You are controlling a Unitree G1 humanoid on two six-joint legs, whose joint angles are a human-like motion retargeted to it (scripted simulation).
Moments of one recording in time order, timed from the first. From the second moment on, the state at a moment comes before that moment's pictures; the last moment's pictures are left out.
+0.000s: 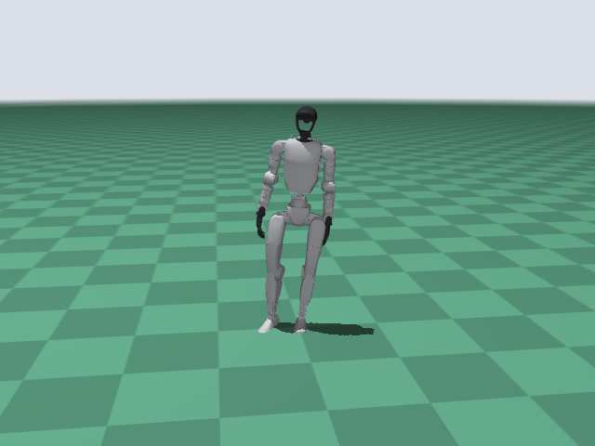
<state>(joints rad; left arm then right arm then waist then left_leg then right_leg) -0.03 0.08 0.40 1.60 0.00 0.12 -0.09 0.04 -0.15 -0.21 1.47 -0.46 0.06 0.10 -0.10 -0.04 -0.10 -0.05 -0.11 0.08 0.04 -0.15 0.06 -0.06 -0.10 -0.33 0.02 0.04 0.00</state>
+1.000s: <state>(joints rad) 0.03 0.07 0.42 1.61 0.00 0.12 -0.09 0.08 -0.16 -0.28 1.52 -0.41 0.06 0.07 -0.27 -0.05 -0.12 0.01 -0.13 -0.01 0.62 0.18 -0.13 -0.27 -0.15 -0.20 0.02 0.25 -0.02</state>
